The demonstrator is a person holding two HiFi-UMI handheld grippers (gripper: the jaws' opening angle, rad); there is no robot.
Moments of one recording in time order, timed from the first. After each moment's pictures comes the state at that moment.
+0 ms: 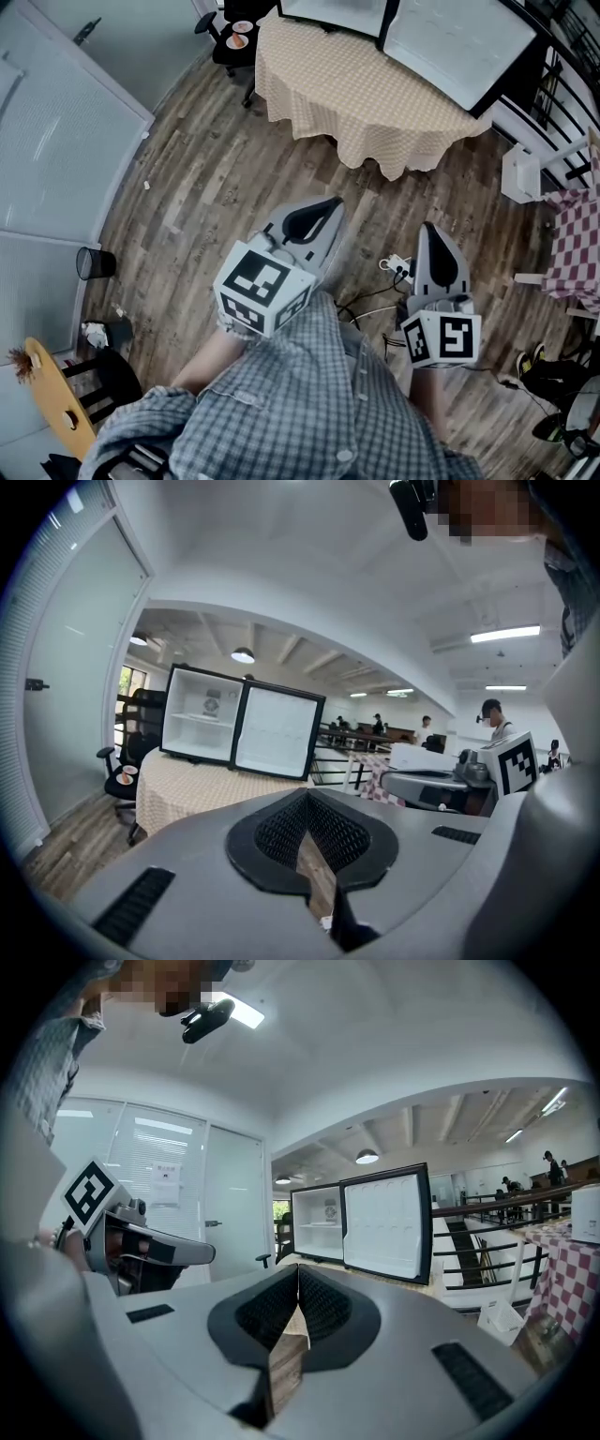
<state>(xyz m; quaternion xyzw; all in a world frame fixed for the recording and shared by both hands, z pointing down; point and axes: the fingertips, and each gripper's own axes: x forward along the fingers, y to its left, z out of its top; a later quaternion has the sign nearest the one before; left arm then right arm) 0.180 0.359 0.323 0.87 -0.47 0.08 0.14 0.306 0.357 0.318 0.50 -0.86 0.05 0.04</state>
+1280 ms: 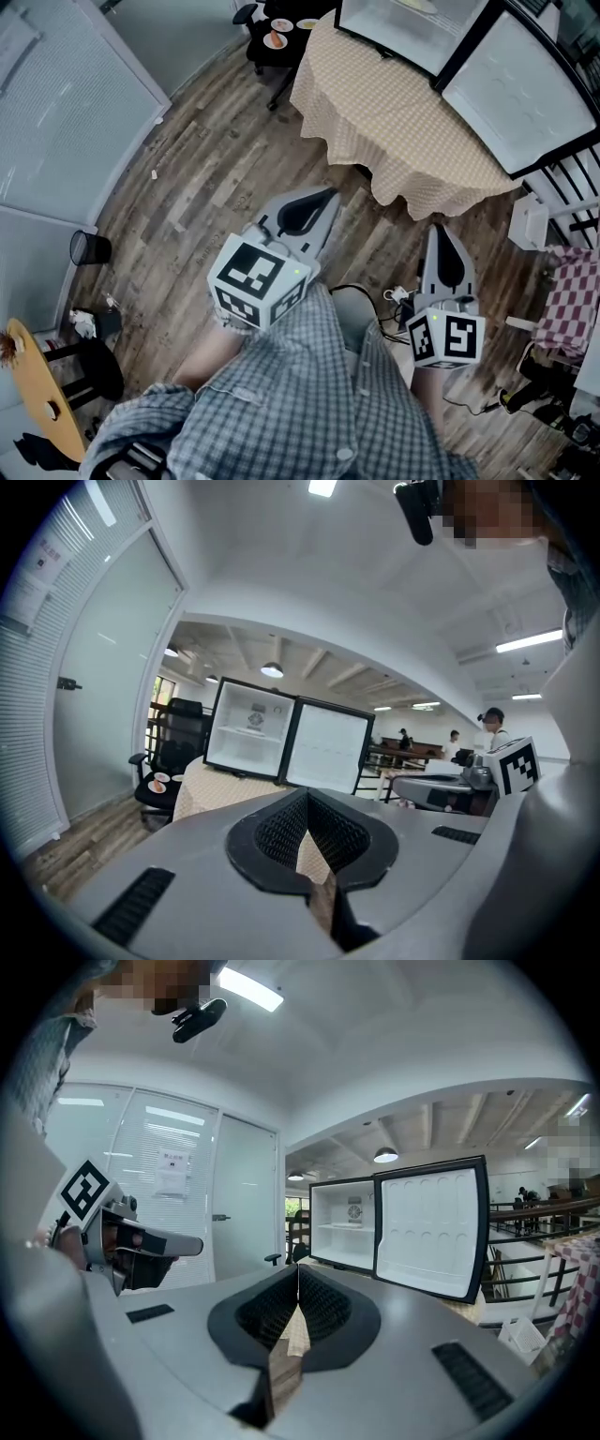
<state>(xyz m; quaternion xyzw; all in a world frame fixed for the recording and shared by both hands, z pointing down) 0.034 0.283 0.320 0.83 -0.54 0.04 0.13 0.185 0.265 0.317 0.47 -0.88 0.03 0.06</state>
